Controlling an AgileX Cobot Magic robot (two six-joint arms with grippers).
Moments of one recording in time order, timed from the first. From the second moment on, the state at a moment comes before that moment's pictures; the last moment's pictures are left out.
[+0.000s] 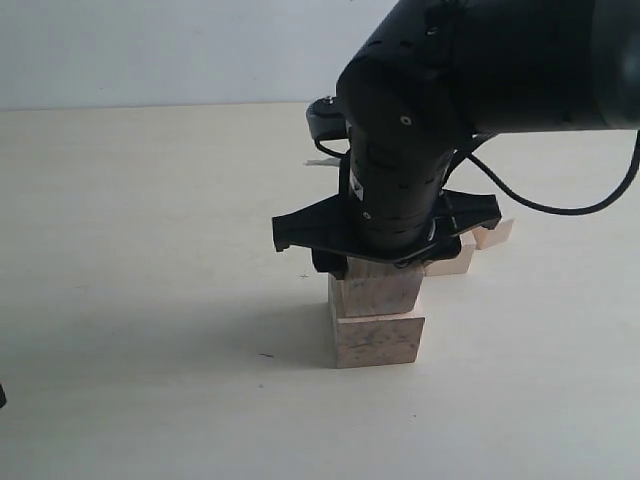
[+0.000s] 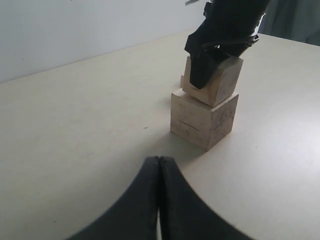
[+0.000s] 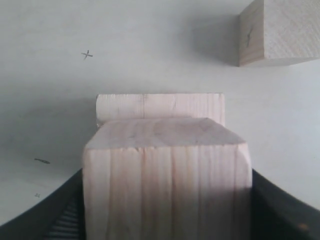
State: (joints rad) left arm -0.72 0.01 0.00 -0.20 0.31 0.21; right arm 0.71 1.76 -1.20 -0.28 0.93 0.91
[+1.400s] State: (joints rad) left arm -0.72 0.01 0.00 -0.20 0.31 0.21; right arm 0.71 1.64 -1.20 -0.43 0.91 0.99
